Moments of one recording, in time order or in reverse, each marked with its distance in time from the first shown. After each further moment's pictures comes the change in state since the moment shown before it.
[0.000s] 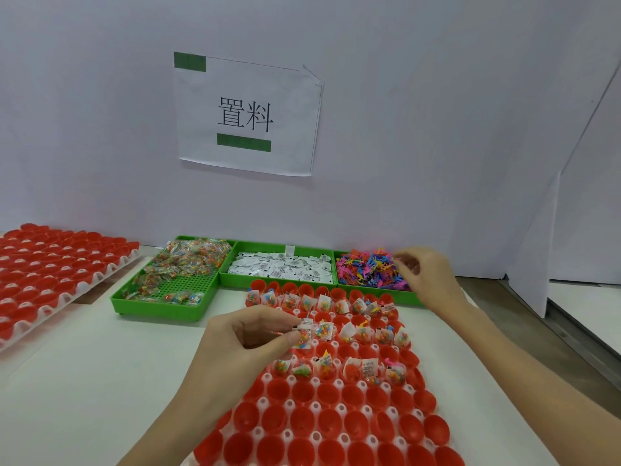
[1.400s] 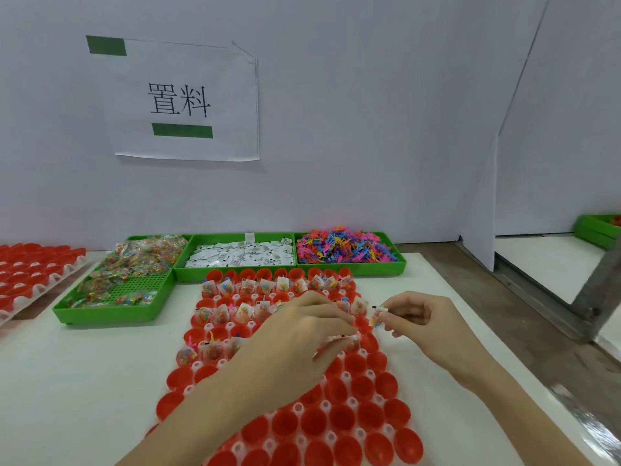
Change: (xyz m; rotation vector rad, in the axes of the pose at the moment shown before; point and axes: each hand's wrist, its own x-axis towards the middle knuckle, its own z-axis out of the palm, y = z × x) left_hand 0.013 0.009 0.093 0.887 -0.501 0.601; right_hand -0.147 -0.026 -0.065 0.761 -0.196 0.440
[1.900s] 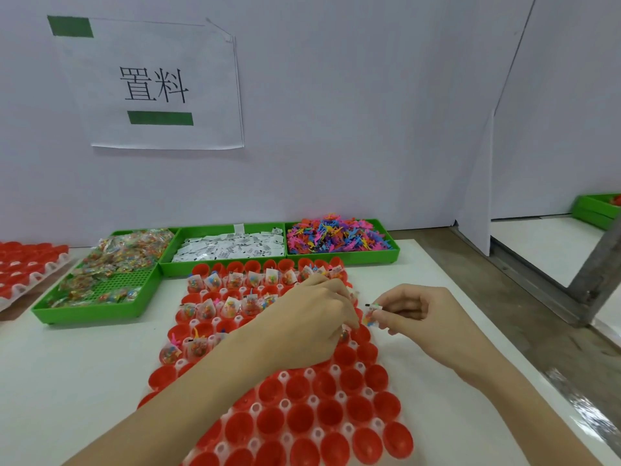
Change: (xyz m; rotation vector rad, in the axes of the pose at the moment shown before) left_hand 0.049 -0.012 0.021 0.223 -0.284 0.143; right_hand -0.003 0.009 -0.009 -0.001 -0.076 -0.013
